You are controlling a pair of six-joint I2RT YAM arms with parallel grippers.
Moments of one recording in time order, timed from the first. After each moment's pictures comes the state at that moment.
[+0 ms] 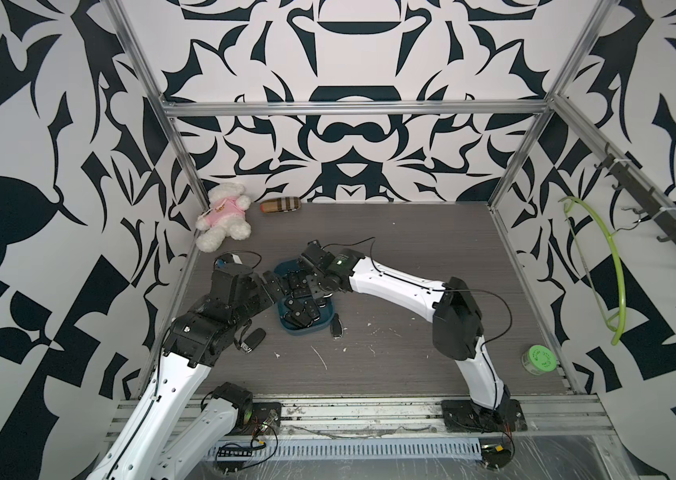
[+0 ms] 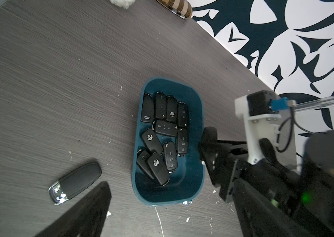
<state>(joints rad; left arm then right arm) -0.41 0.77 0.96 -0.90 -0.13 -0.79 1.00 2.18 1.94 -0.89 0.23 0.53</state>
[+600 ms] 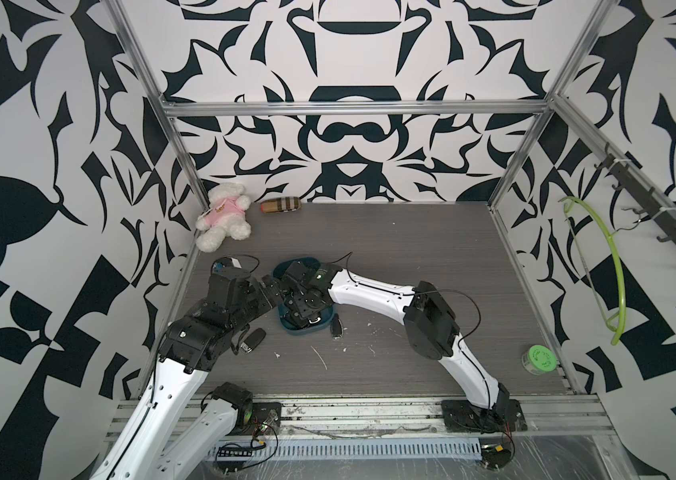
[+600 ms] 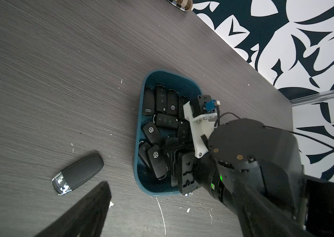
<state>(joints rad) -0.41 0.75 0.96 -0.93 -0.10 -0.79 1.04 2.32 2.01 -0.91 0.14 0.52</state>
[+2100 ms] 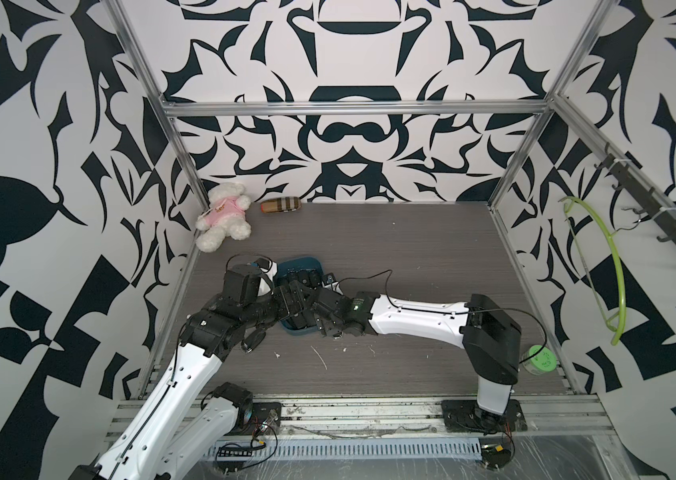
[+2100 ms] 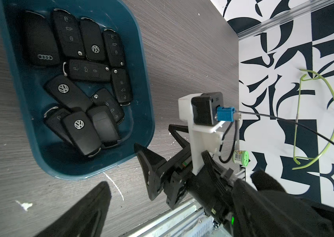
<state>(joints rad) -0.41 0.82 0.84 -0.74 0.38 -0.77 1.13 1.87 1.36 -0.62 0.33 0.69</state>
